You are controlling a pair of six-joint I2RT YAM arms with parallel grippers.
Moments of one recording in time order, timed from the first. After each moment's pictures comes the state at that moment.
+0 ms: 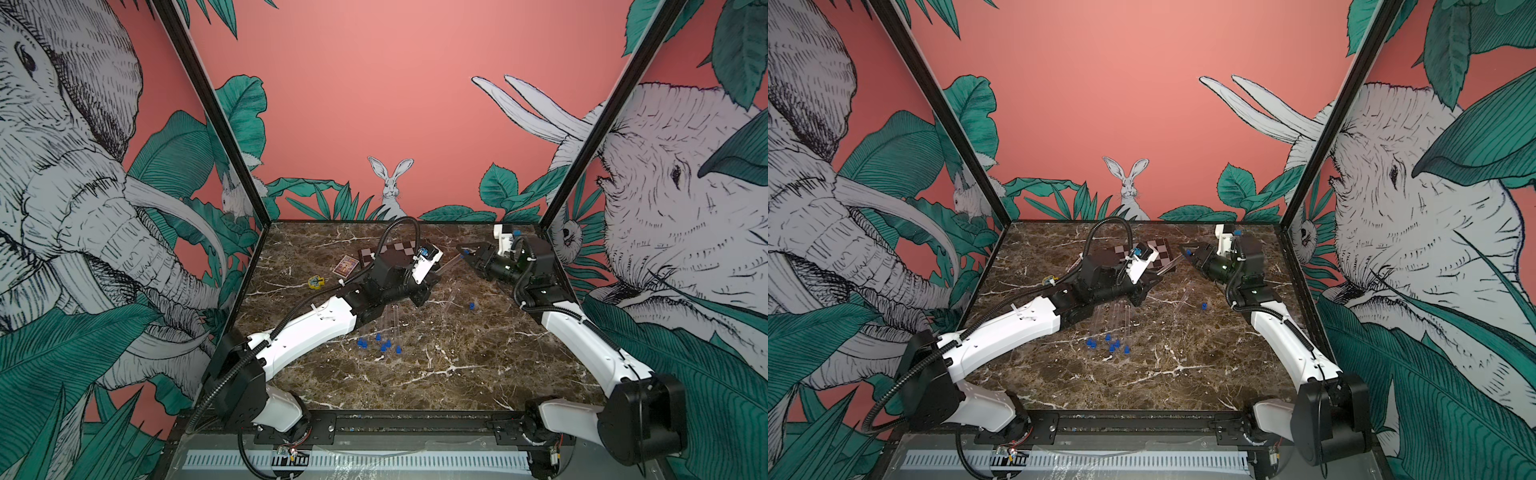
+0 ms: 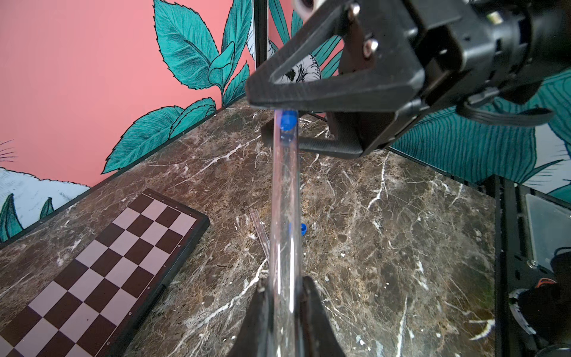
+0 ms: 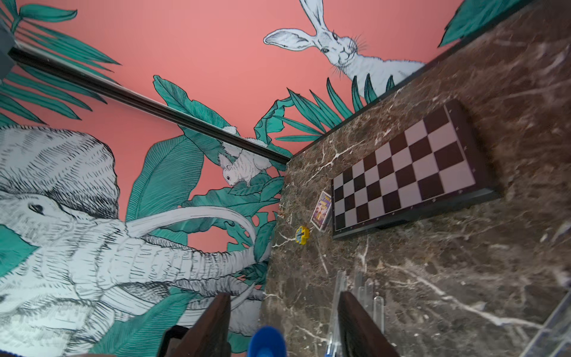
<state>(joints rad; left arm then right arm) -0.87 1.45 1.14 -0.06 0.15 0.01 0.23 1.26 0.91 0.13 -0.64 0.97</state>
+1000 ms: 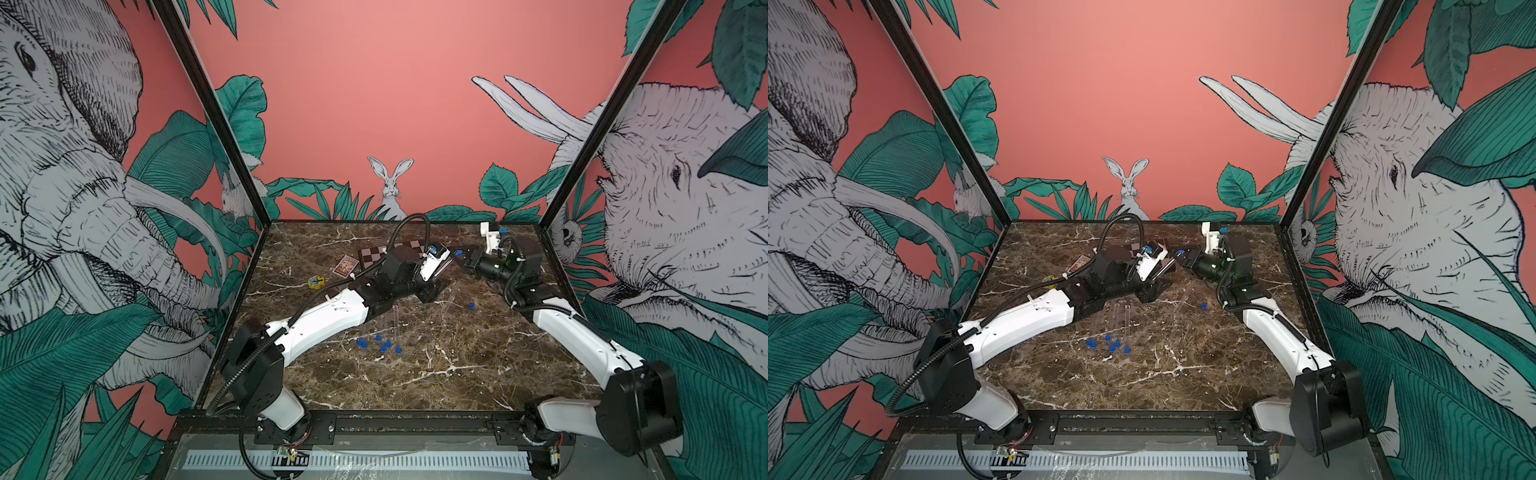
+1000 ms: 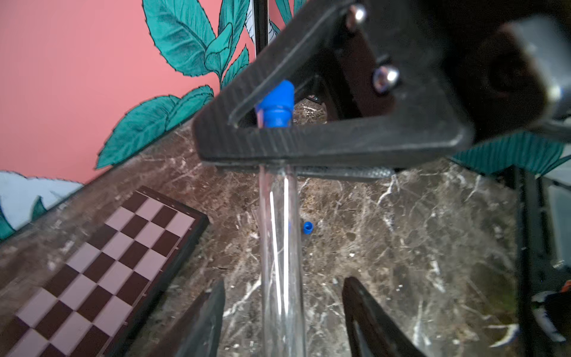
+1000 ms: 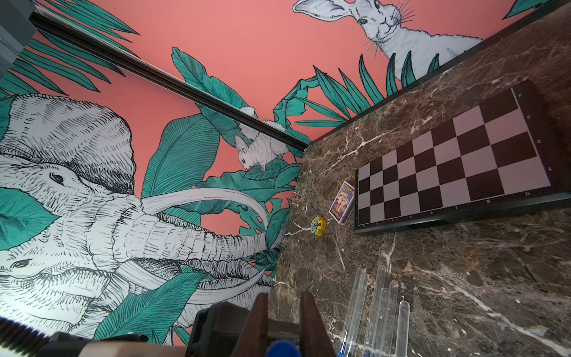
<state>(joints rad) -0.87 1.56 1.24 -0.10 0.15 0.03 0.30 1.30 0.93 0.20 -0.66 0.99</state>
